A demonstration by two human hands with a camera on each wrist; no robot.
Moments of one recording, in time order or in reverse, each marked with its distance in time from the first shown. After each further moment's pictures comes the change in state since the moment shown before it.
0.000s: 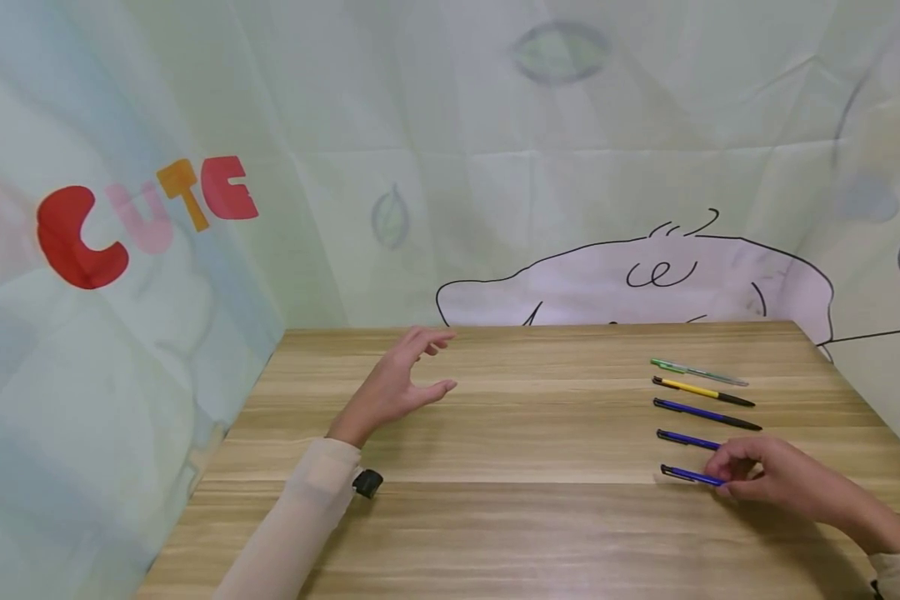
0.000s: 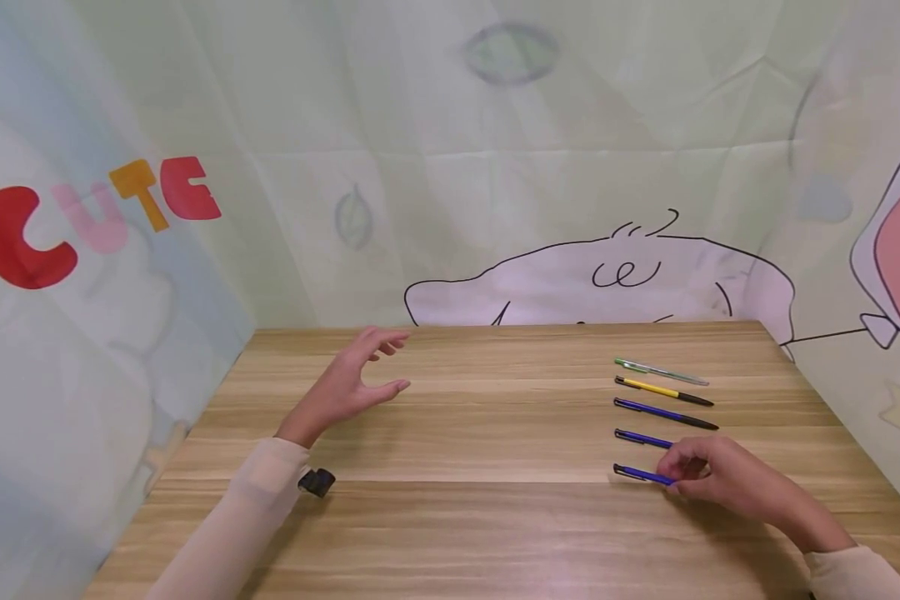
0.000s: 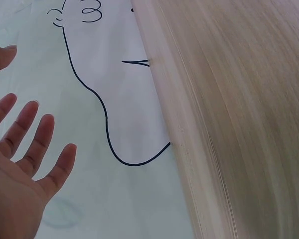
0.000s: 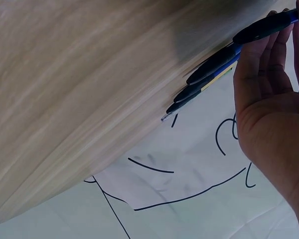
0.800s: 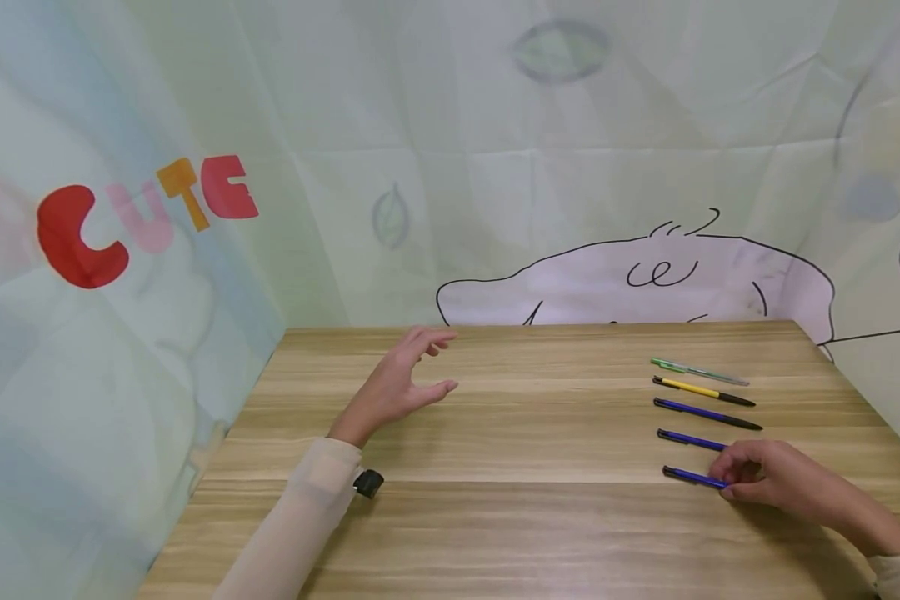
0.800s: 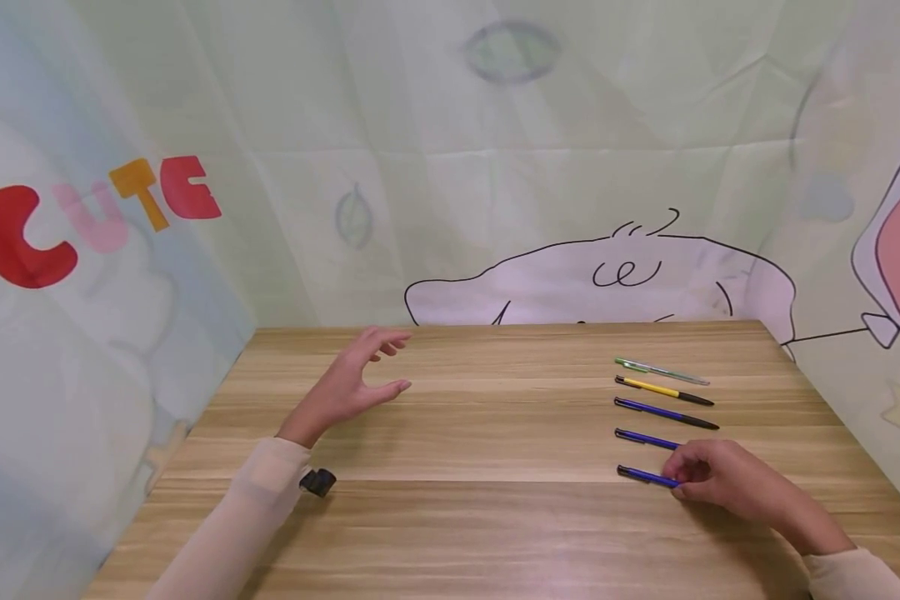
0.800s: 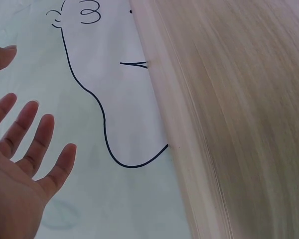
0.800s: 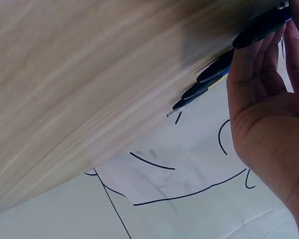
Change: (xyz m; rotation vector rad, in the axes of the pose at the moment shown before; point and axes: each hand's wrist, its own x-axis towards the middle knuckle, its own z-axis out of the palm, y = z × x) left_hand 0.000 -0.001 0.002 -0.014 -0.011 -0.003; right_hand -0.003 0.002 0.000 -0.027 -0.039 0.128
